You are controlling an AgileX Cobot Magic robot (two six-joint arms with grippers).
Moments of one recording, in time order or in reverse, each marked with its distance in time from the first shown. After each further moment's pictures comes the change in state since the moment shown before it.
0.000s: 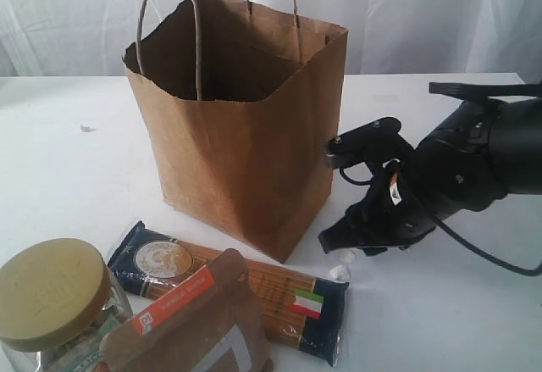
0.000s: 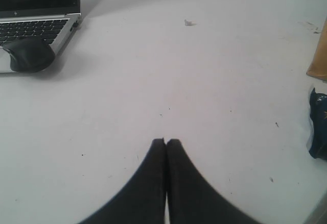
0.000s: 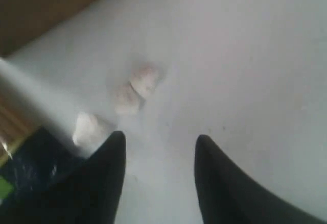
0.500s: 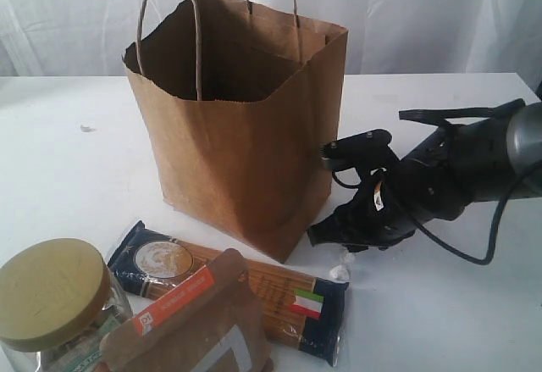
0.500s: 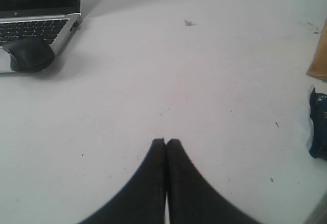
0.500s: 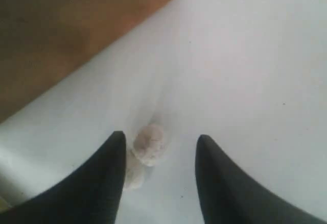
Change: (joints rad) left arm 0.000 0.000 0.000 0.000 0.000 0.000; right arm -0.042 0.162 -0.018 0.000 -0.200 0.072
